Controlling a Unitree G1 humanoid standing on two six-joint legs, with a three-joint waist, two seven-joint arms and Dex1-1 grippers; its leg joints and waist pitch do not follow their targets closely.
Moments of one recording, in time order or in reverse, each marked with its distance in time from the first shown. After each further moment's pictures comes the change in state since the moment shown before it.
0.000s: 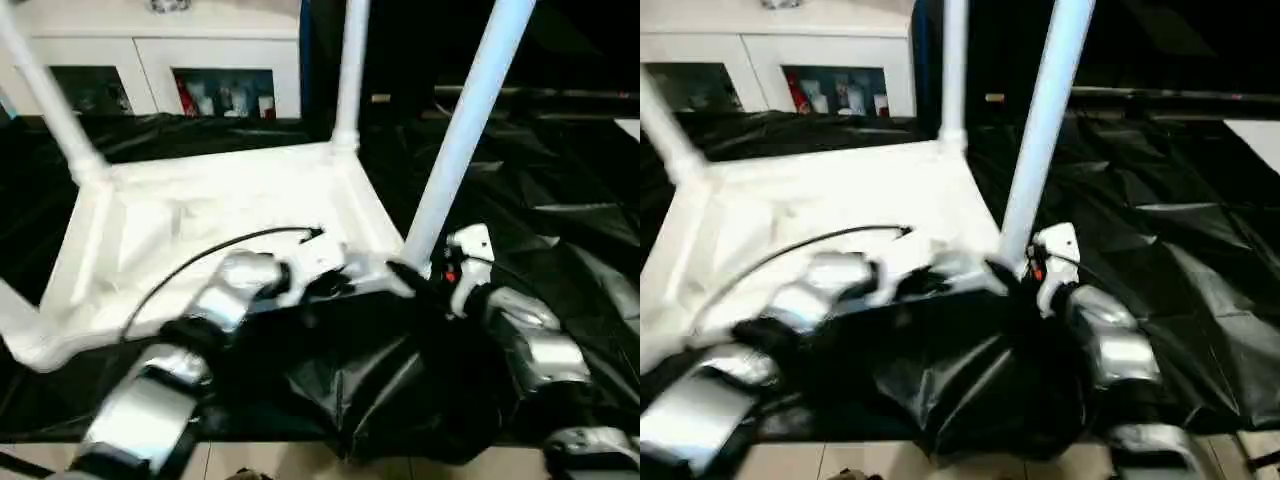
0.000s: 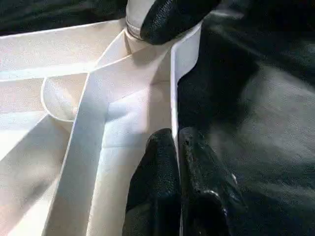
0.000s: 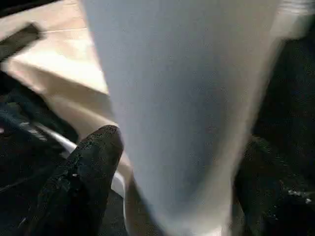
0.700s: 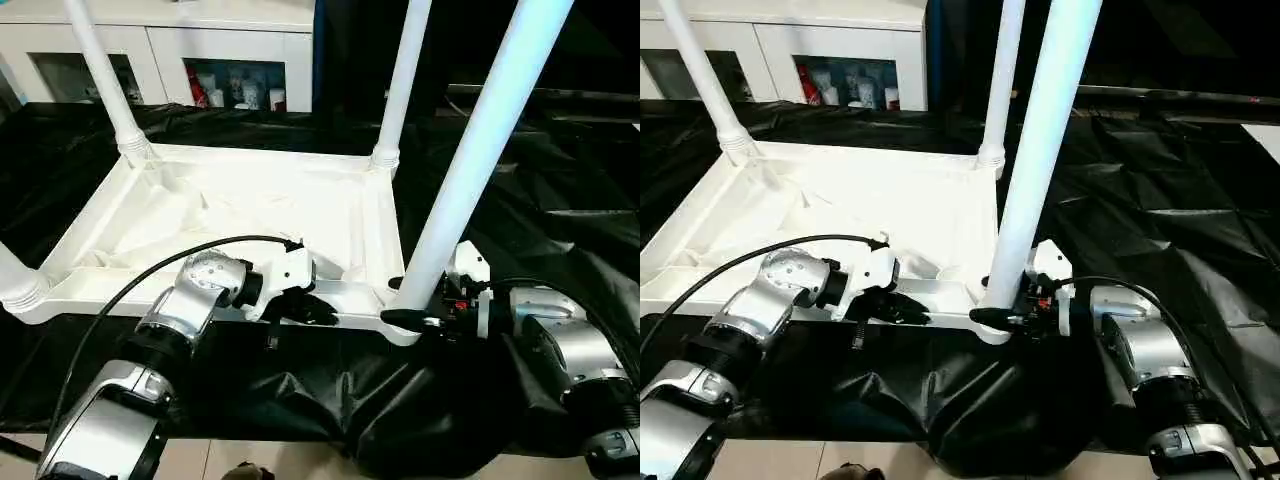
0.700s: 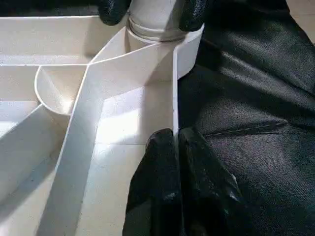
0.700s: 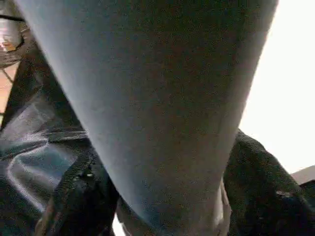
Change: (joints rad) left arm 0.076 0.104 -0.005 -0.176 -0.078 0.098 -0.237; right arm 0.010 -0.126 0.110 -0.054 0.024 -0.007 0.345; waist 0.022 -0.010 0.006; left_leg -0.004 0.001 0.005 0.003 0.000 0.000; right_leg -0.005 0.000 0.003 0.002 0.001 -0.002
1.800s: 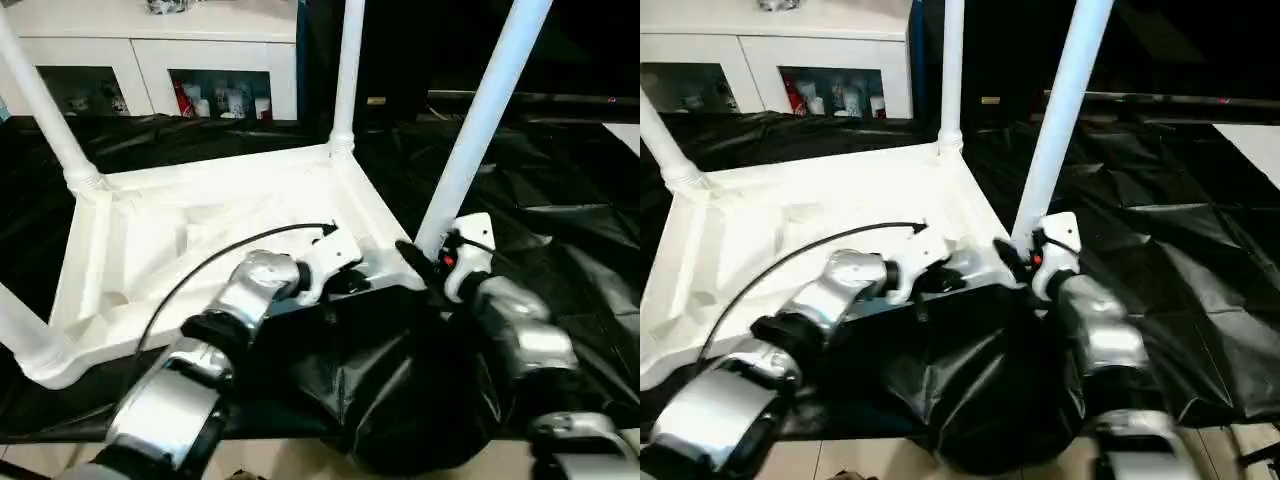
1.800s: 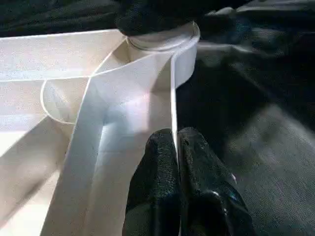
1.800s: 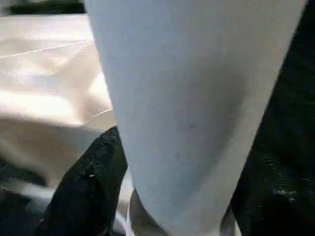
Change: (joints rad) left arm -0.127 -0.205 0.036 0.263 0.064 0.005 0.370; right arm -0.065 0.191 -0.173 0.121 -0.036 0.031 -0.552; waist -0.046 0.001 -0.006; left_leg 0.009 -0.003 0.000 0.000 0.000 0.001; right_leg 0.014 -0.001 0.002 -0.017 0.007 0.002
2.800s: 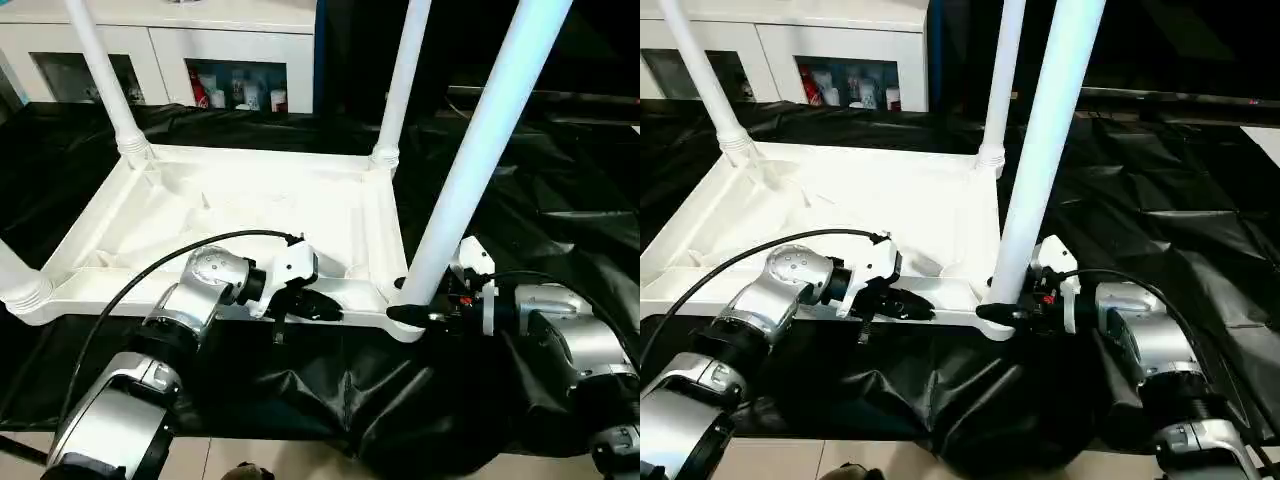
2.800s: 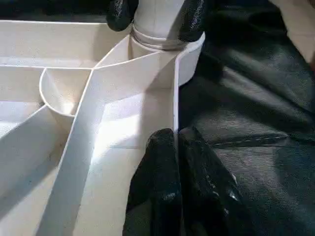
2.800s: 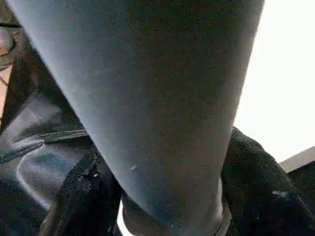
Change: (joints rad) left arm 0.086 0.160 -0.019 -0.171 -0.089 -0.007 -0.363; right arm 0.084 -0.201 0.152 -0.158 0.048 0.056 0.497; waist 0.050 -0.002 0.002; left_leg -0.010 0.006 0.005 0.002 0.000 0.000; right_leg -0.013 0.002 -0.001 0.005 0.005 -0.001
